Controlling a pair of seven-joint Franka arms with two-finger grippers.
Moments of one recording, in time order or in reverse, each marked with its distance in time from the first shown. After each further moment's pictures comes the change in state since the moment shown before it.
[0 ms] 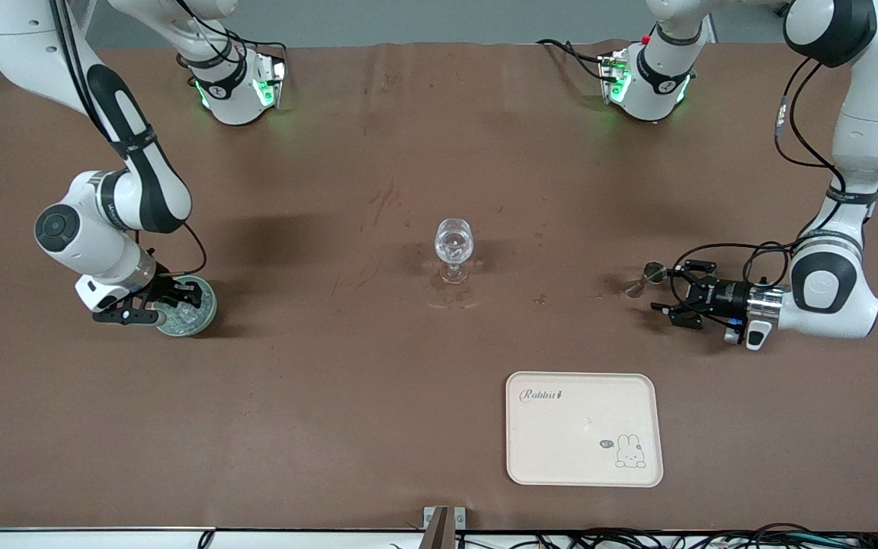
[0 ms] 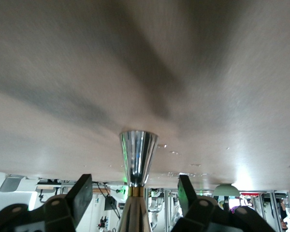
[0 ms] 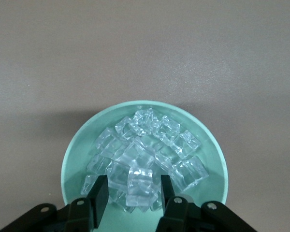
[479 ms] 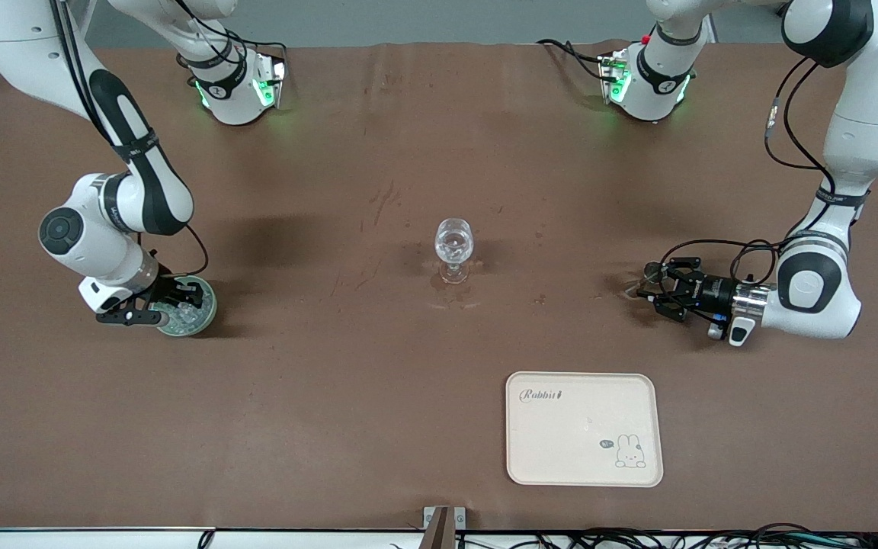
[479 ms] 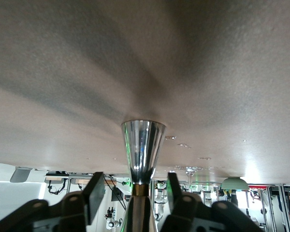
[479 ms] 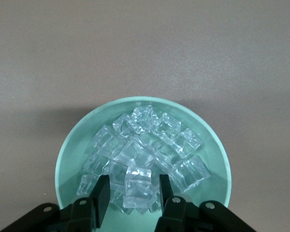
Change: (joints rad) left arm -0.001 0.005 -0.022 -0.018 0.000 -0.012 0.001; right arm 0.000 0.009 -0.001 0.002 0.000 -0.006 -0.006
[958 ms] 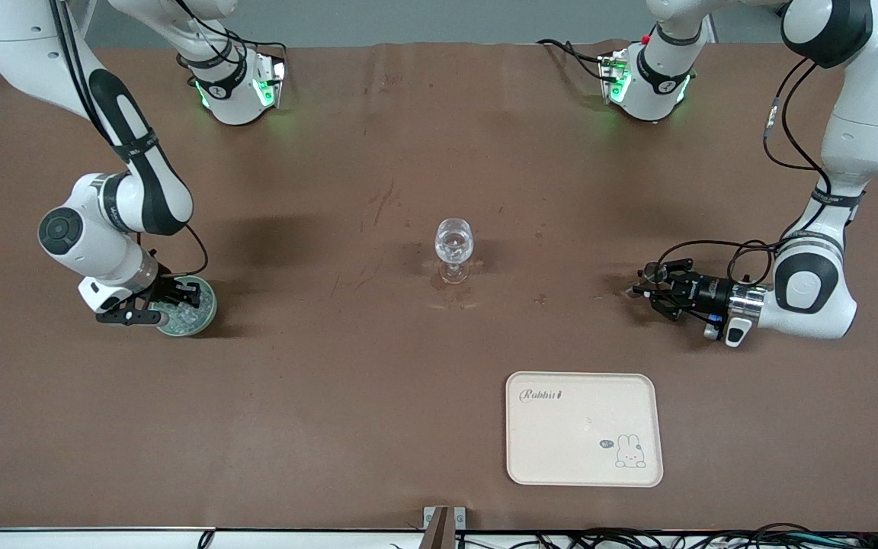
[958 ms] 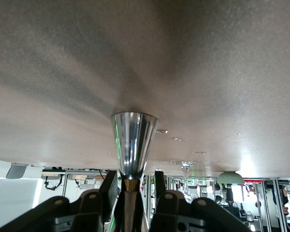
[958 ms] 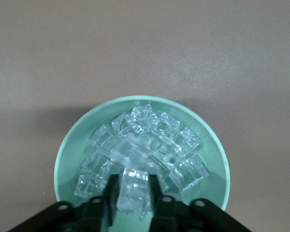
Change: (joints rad) left arm 0.000 0.006 -0.007 0.000 -0.029 0.000 0.000; right arm -0.001 -0.001 -0.001 0.000 0.000 -0.003 -0.001
